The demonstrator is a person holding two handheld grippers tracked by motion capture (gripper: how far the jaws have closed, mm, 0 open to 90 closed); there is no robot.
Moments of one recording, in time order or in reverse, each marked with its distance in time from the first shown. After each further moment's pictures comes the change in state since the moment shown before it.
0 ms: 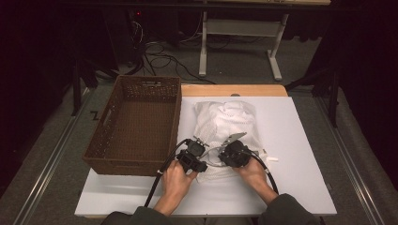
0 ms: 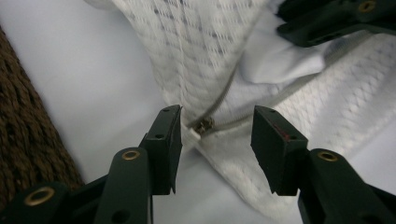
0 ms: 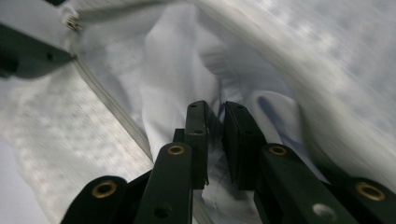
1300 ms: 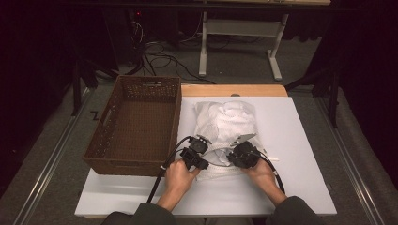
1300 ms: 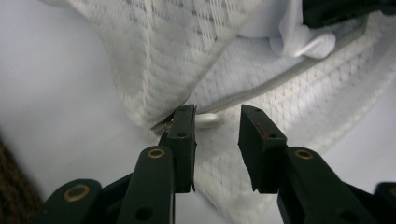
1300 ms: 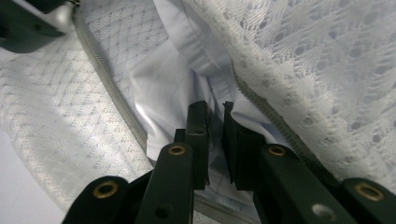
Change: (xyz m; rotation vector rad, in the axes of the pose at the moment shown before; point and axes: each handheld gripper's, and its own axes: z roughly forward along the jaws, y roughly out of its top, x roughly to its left) left arm 0.004 0.011 0.011 0.057 -0.118 -0.012; right arm -0.015 -0.018 -0.011 0.008 -0.028 0.006
